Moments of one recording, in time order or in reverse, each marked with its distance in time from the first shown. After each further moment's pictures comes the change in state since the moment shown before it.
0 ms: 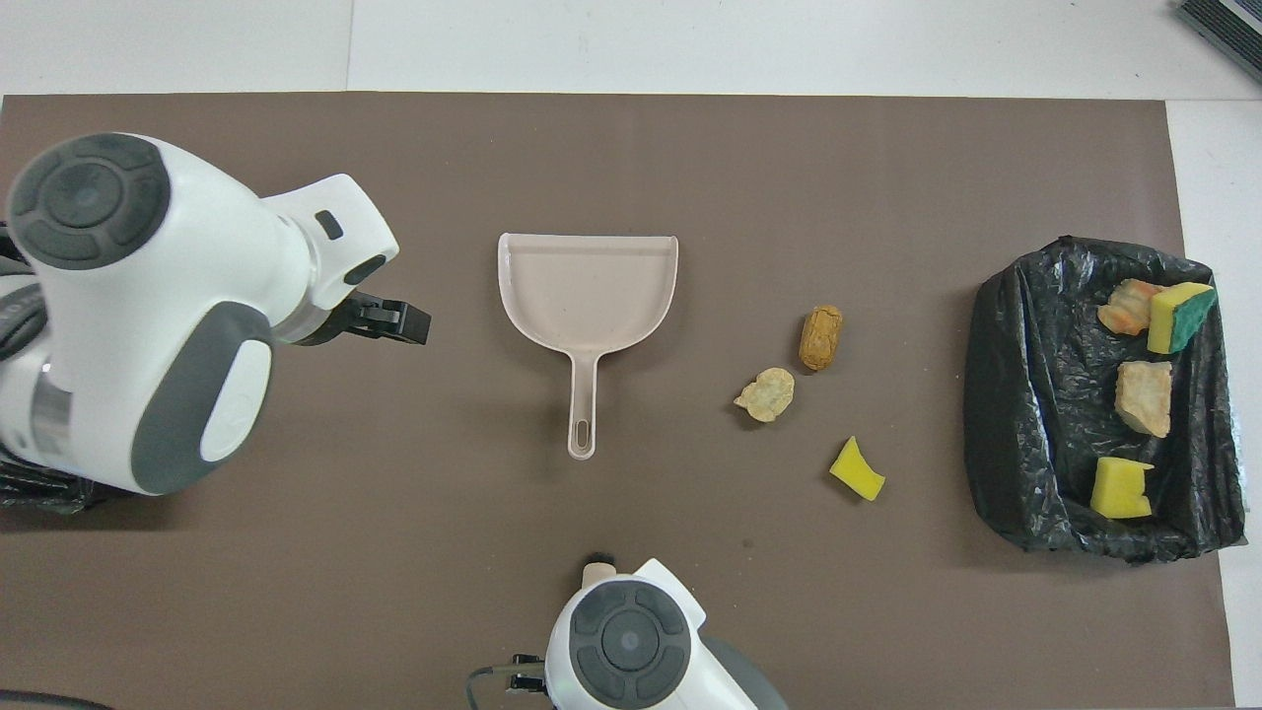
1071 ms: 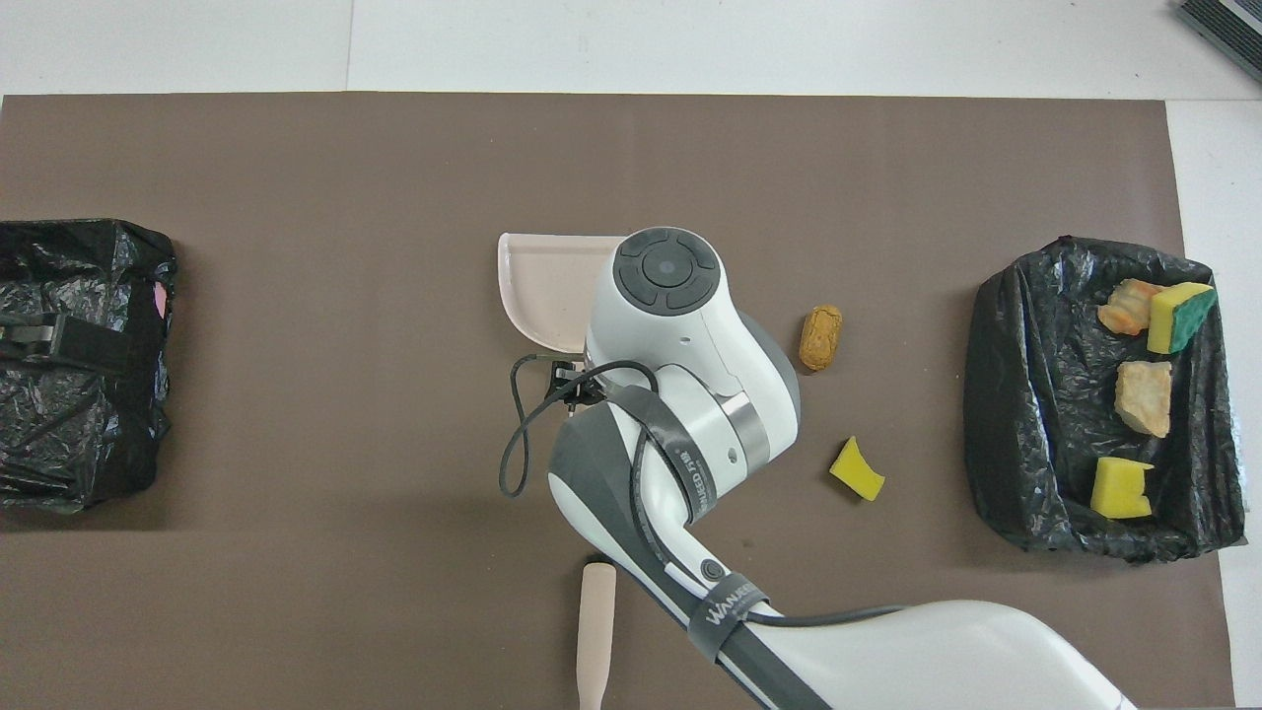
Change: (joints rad) left arm 0.414 -0.286 0.029 0.206 0.002 -0.564 0.270; right arm -0.427 0.498 -0.010 0.828 -0.329 -0.393 -0.295
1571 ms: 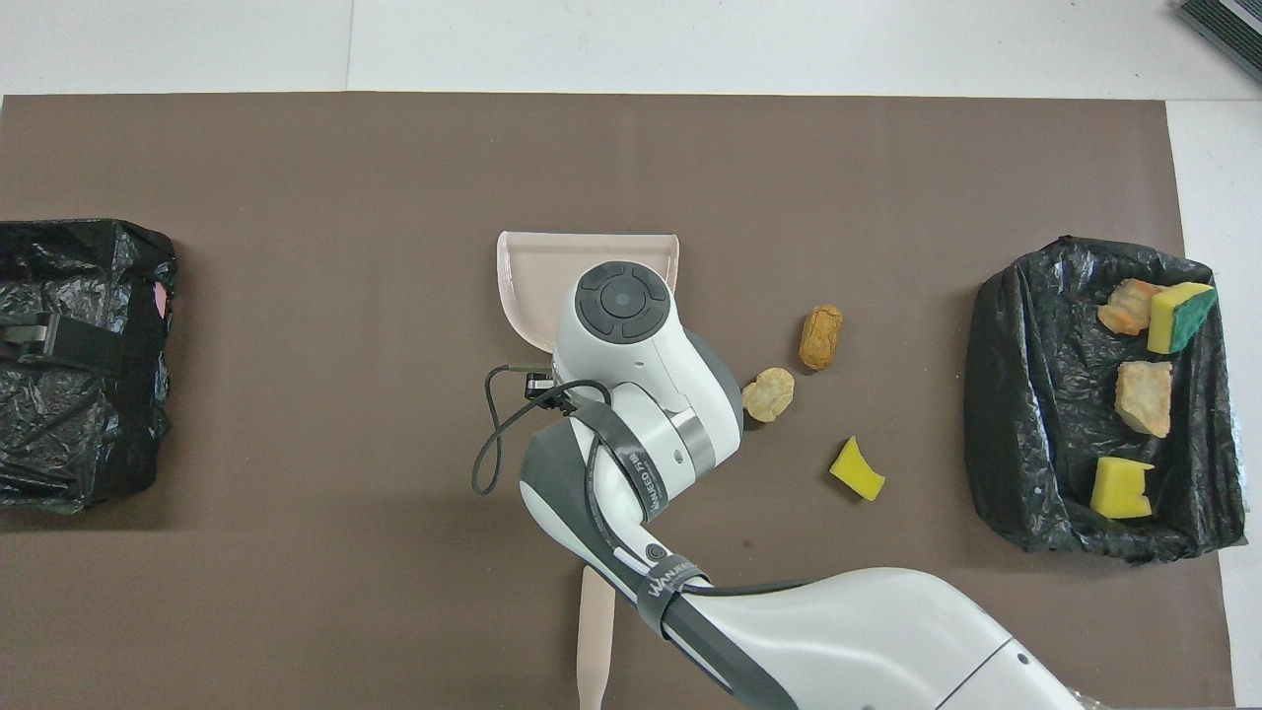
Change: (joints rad) left arm 0.001 0.000 0.013 0.002 0.000 -0.017 0.000; right arm 0.045 0.143 0.001 0.007 -0.003 0.230 0.009
